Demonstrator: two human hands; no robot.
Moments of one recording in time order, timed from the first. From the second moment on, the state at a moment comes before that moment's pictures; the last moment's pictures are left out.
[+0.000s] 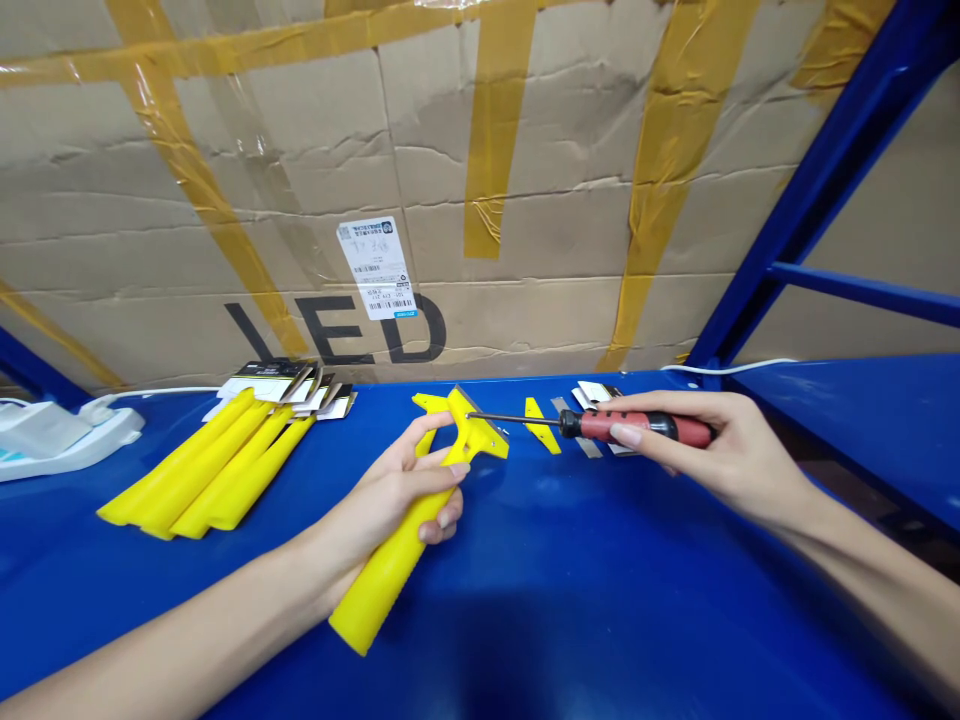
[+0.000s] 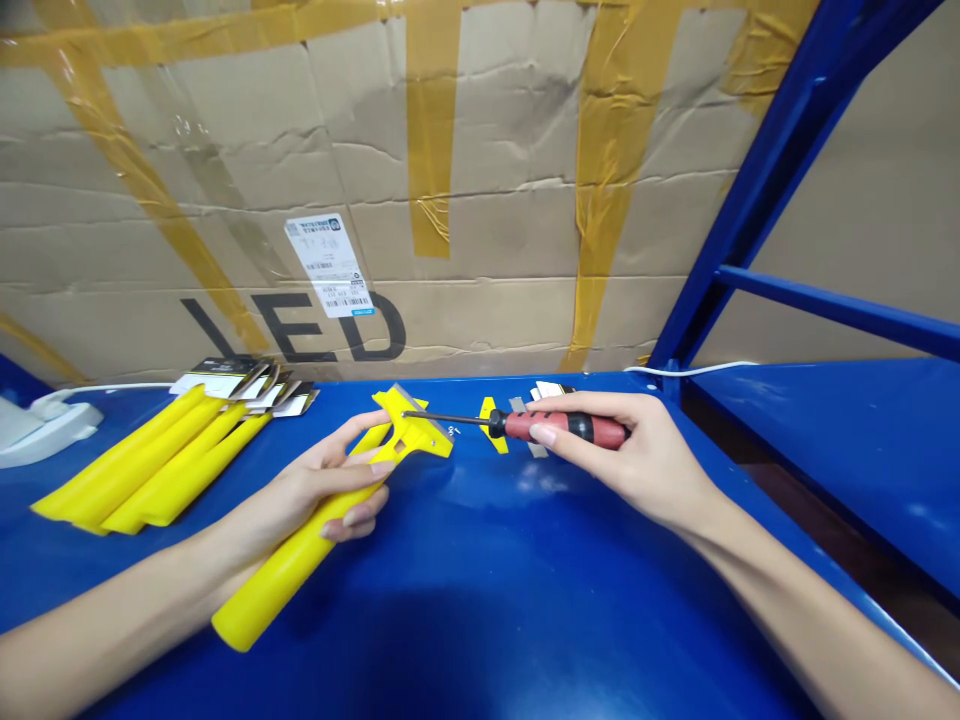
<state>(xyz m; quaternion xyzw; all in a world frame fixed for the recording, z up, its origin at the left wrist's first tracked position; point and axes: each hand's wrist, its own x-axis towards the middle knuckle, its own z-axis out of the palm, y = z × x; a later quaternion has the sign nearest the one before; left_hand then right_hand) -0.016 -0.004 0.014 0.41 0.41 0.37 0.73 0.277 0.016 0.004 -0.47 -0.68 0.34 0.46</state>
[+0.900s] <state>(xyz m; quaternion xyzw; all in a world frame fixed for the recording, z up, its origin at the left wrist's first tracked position) -0.010 -0.012 0.011 0.46 0.44 0.45 0.63 0.274 0.014 0.008 -0.46 -0.68 0.37 0.43</state>
